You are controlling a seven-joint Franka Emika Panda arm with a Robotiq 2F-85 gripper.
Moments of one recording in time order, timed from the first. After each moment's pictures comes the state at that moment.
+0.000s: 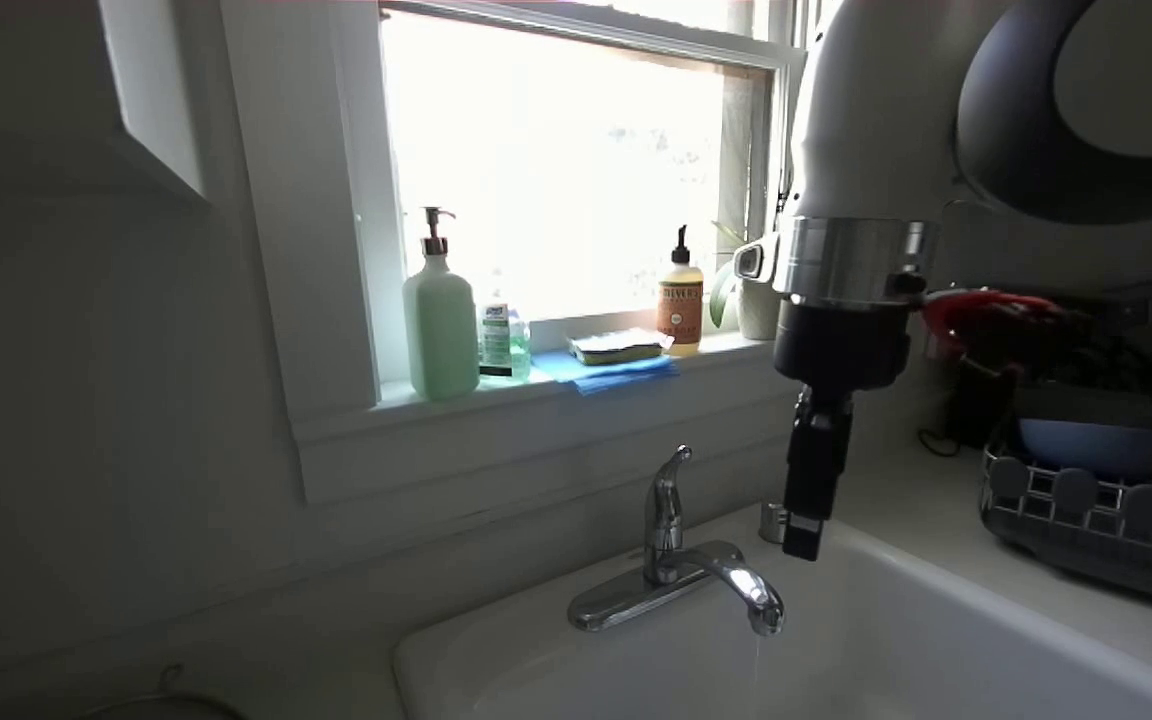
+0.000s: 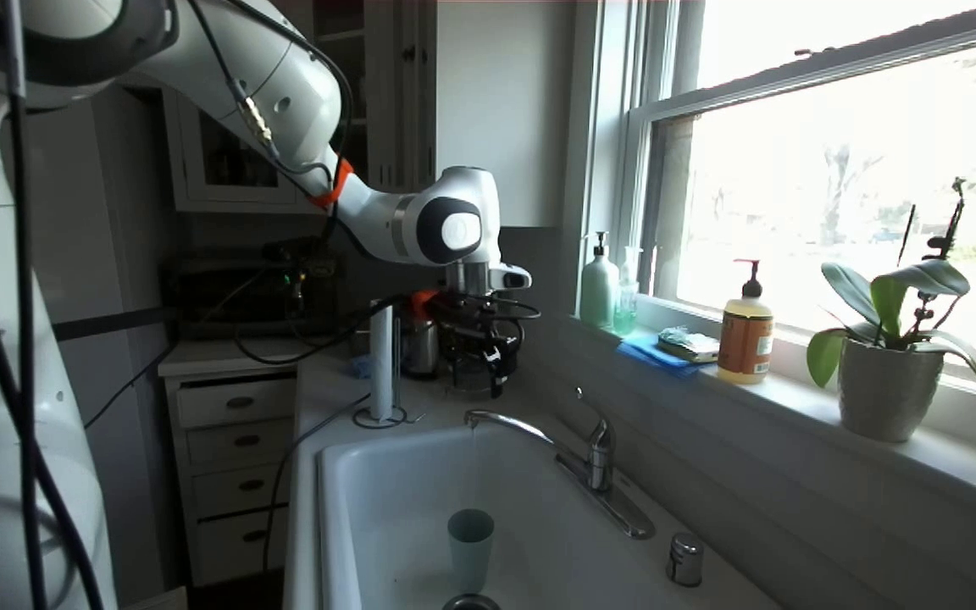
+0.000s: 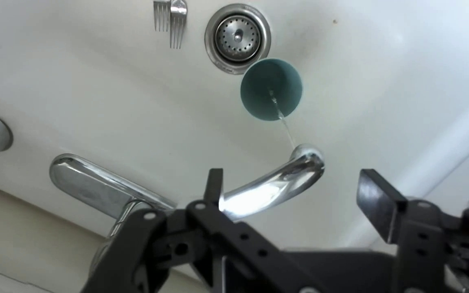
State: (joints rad) arm 0.18 -0.10 0.09 -2.24 -0.03 2.24 -0.05
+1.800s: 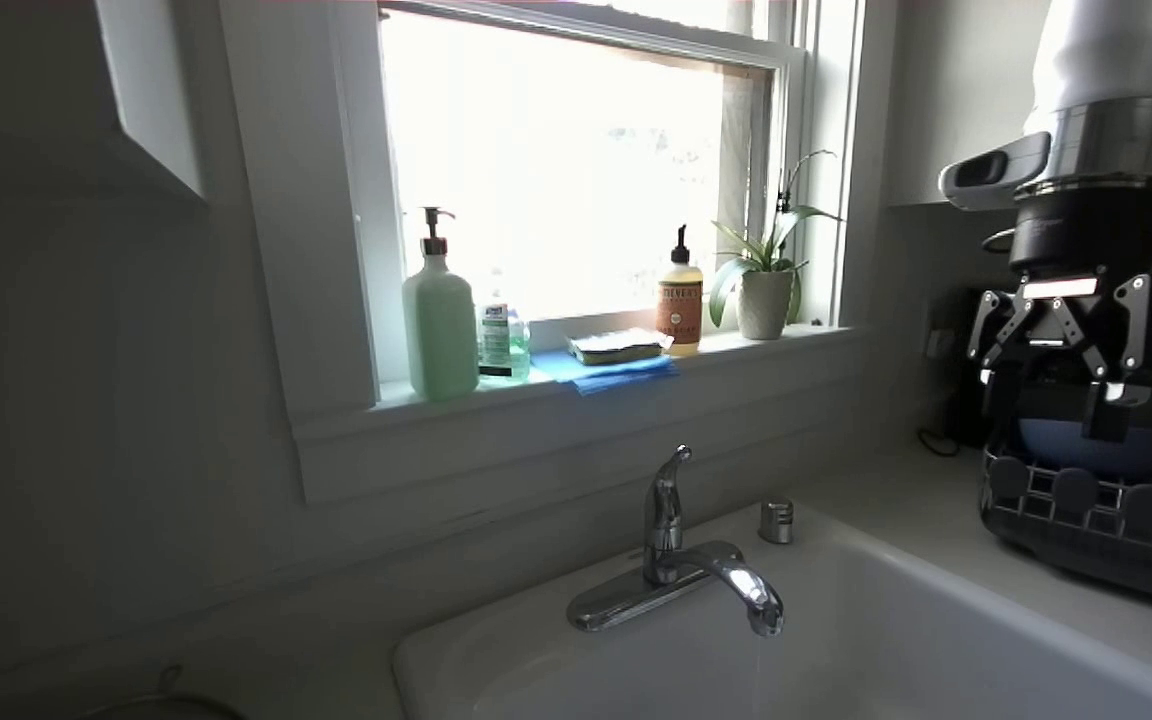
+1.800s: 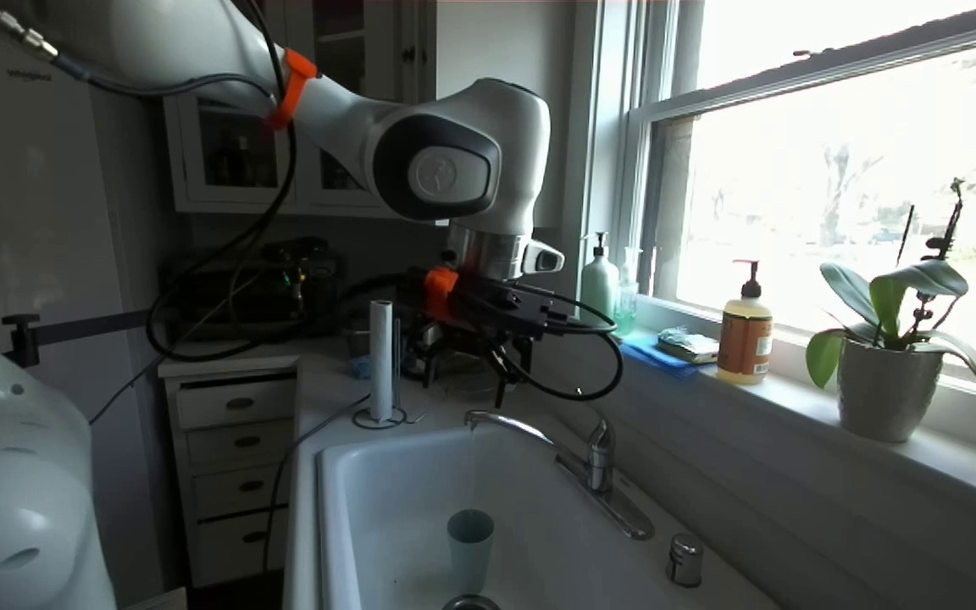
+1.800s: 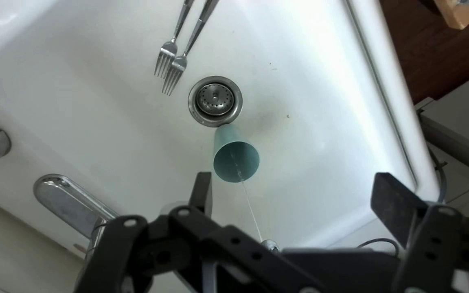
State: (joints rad) arm 0.09 -0.49 -0.19 -2.43 0.13 1.95 -0.84
